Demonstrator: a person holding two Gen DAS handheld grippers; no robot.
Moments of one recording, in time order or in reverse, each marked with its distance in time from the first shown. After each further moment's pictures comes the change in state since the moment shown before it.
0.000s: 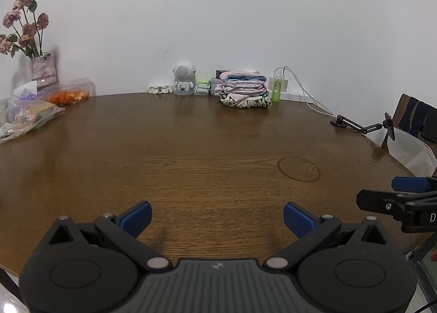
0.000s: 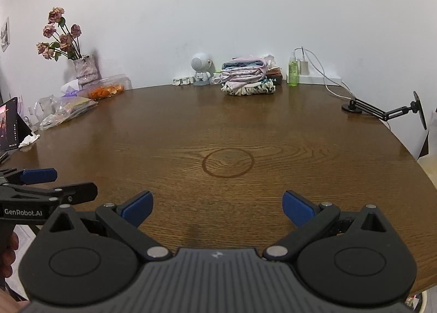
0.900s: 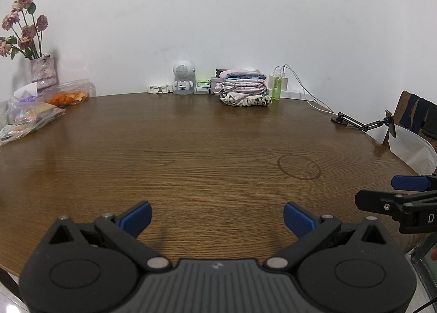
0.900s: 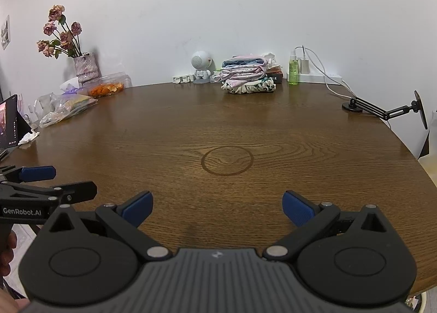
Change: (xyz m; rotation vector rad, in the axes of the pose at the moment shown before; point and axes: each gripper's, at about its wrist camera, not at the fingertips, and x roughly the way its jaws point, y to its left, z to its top) left arm 0.001 -0.003 -0.002 0.009 -0.002 0.006; right arm 0.001 0.002 -0.003 -0.004 0.006 -0.002
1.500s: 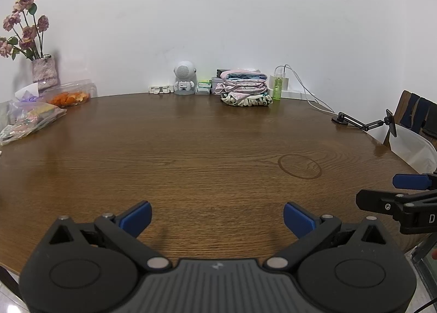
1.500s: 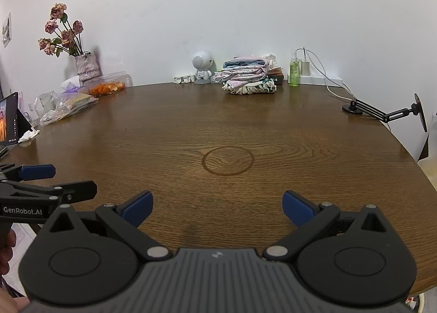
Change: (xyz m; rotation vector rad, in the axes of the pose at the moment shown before) left arm -0.001 -0.001 -0.002 0.000 -0.004 0.006; right arm -0.001 0.000 -0.001 -0.014 -0.005 -0.002
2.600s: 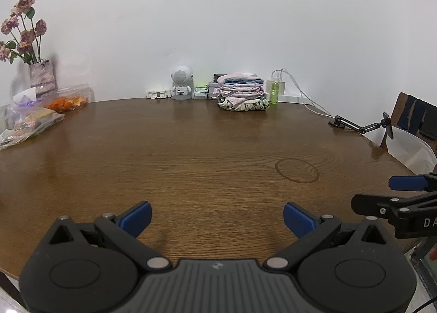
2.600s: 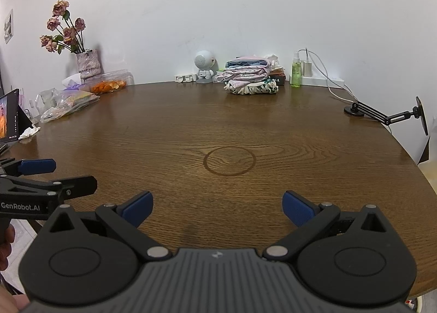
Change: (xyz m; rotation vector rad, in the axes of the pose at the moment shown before) left arm -0.004 -0.001 0.000 0.008 -0.029 -0.018; right arm 0.000 0.002 0.000 -0.016 0.004 0.003
